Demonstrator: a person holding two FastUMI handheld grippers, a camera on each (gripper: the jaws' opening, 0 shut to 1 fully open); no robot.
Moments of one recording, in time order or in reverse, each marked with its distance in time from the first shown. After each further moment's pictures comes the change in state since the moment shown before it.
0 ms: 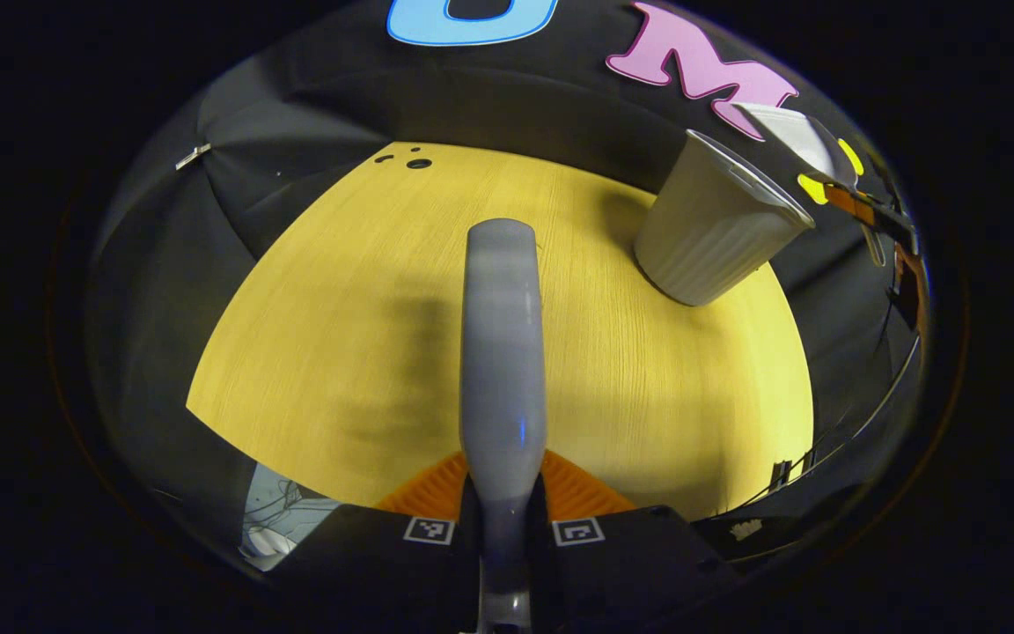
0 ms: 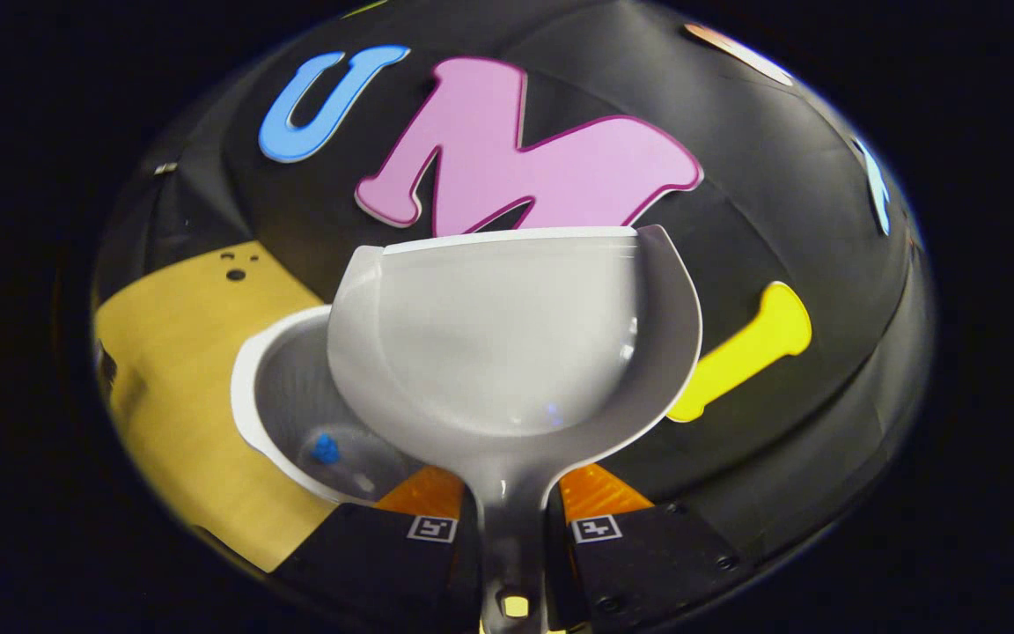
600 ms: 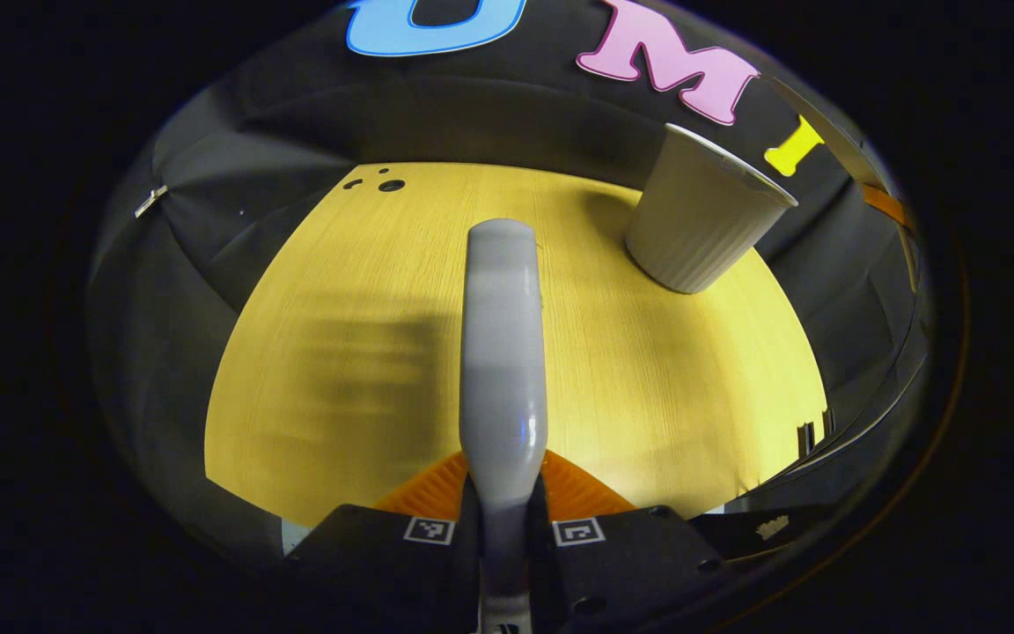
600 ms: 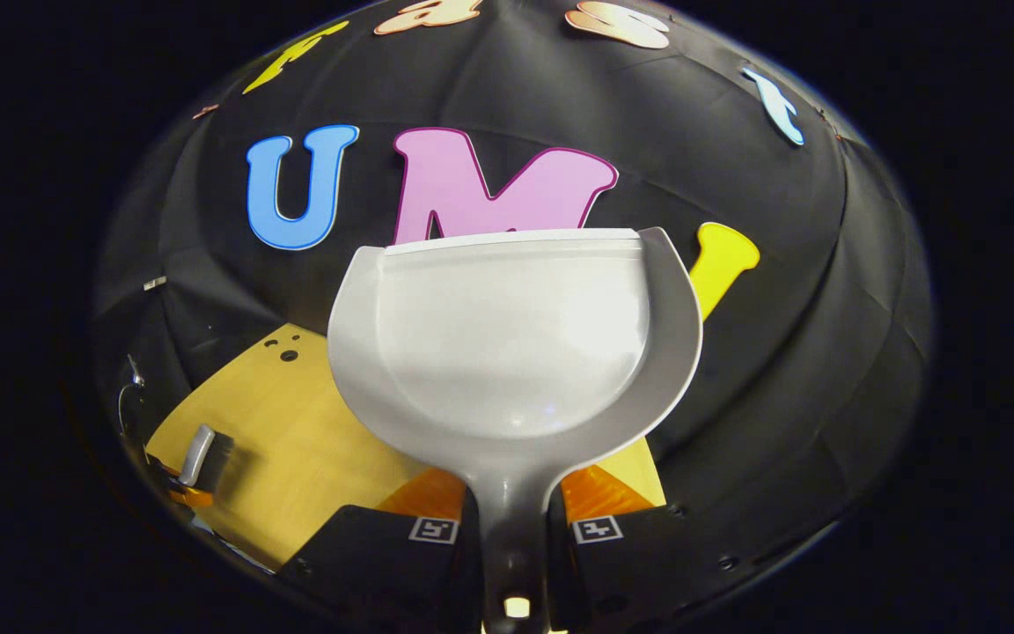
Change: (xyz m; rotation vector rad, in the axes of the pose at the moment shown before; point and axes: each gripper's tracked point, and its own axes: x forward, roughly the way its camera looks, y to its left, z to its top) left arm 0.016 0.056 0.017 0.180 -0.014 -0.072; right arm -0.147 0.056 -0.010 0.239 0.047 -0.002
